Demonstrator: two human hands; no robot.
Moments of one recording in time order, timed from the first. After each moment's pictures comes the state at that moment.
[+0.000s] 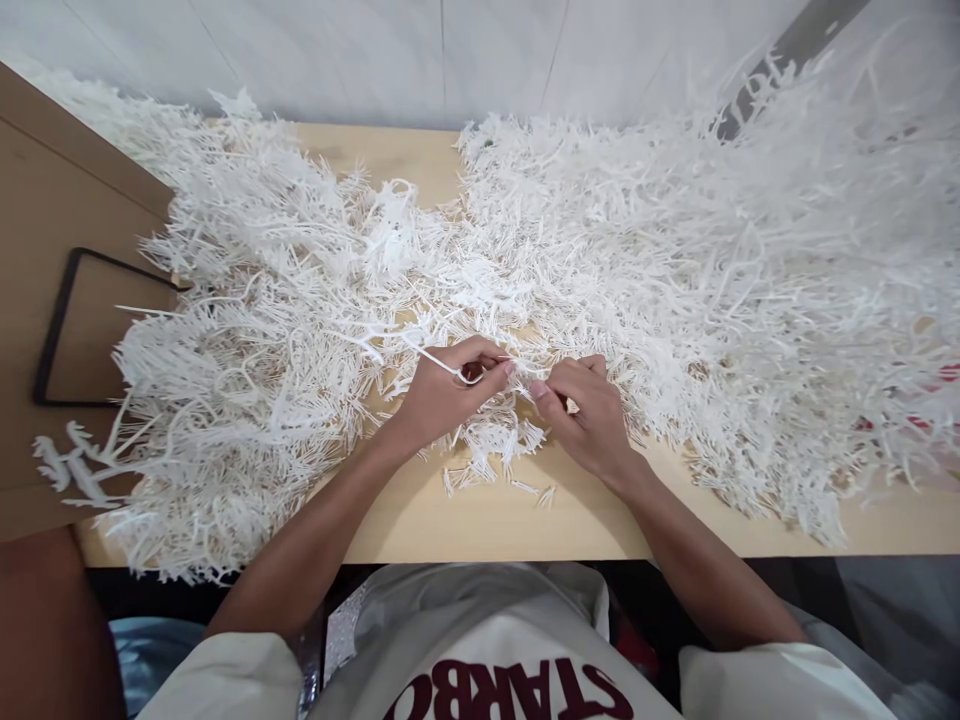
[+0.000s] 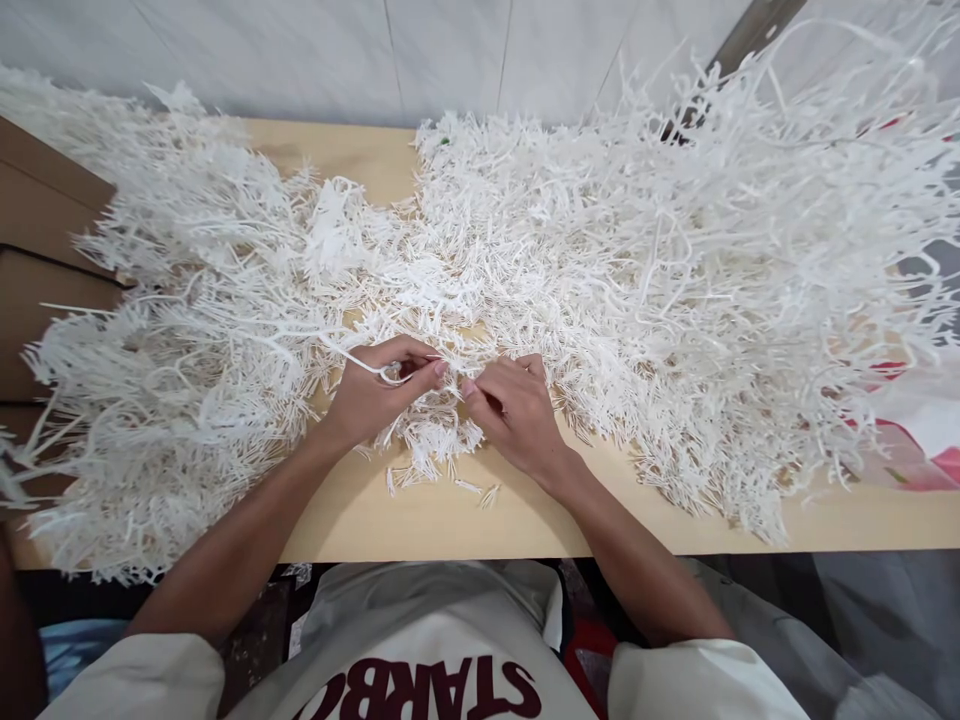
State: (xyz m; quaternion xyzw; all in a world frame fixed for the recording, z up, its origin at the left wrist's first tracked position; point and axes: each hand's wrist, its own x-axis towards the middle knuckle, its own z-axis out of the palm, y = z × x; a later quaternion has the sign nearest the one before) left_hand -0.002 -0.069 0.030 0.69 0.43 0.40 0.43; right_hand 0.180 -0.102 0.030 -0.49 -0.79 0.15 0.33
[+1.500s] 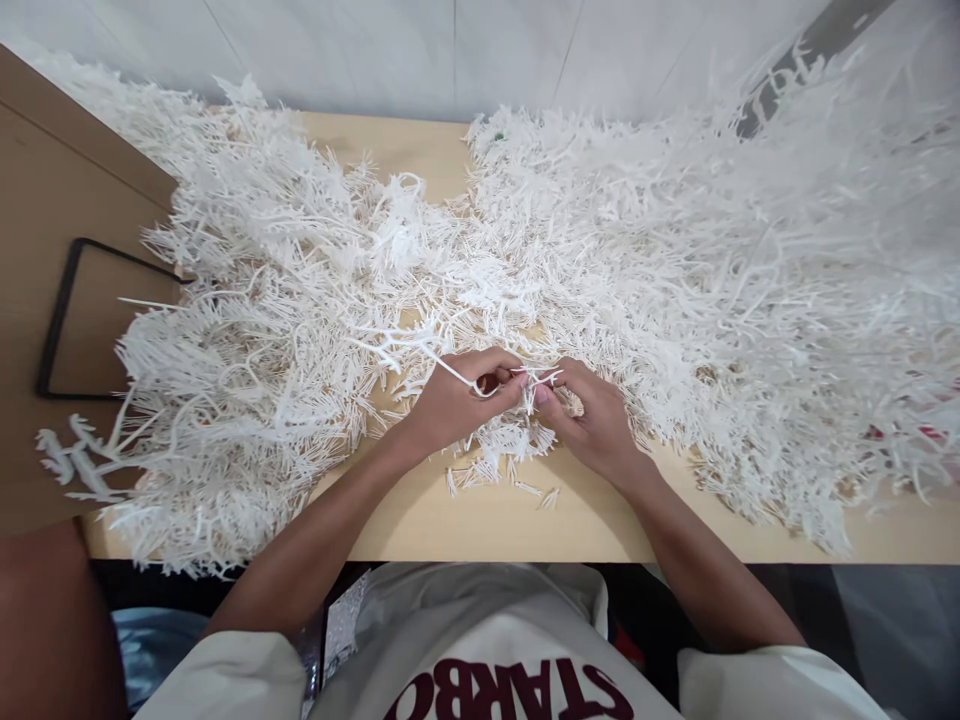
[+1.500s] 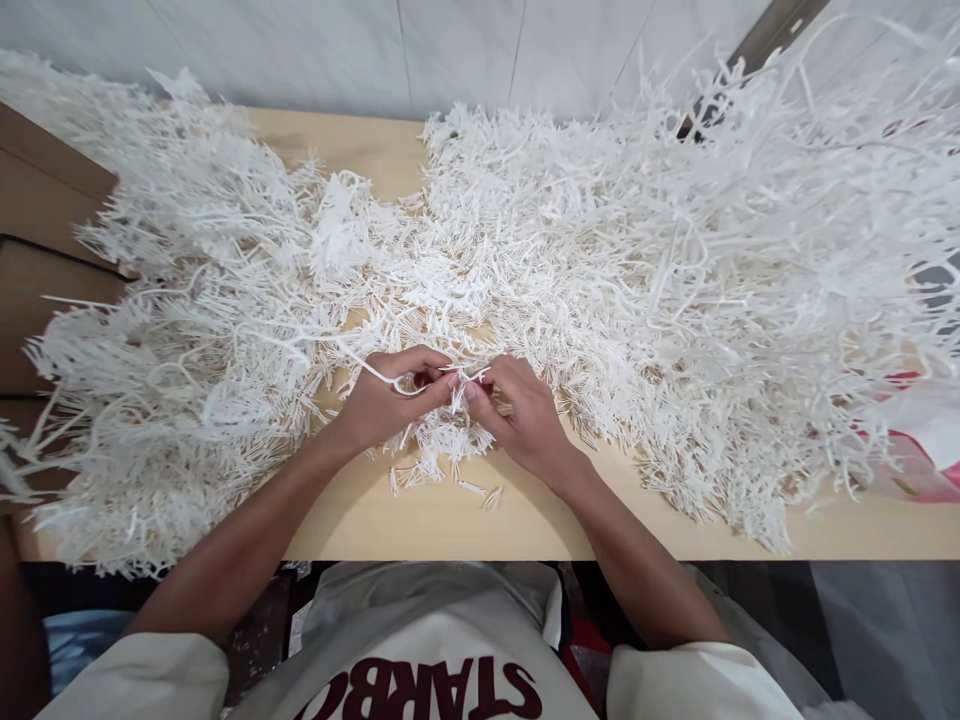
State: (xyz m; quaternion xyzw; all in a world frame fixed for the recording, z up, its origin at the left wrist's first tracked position) left_hand -0.002 -0.071 0.033 0.71 0.40 0.37 0.45; right_hand 0.182 -0.098 0.029 -0.48 -0.78 0.19 0.35
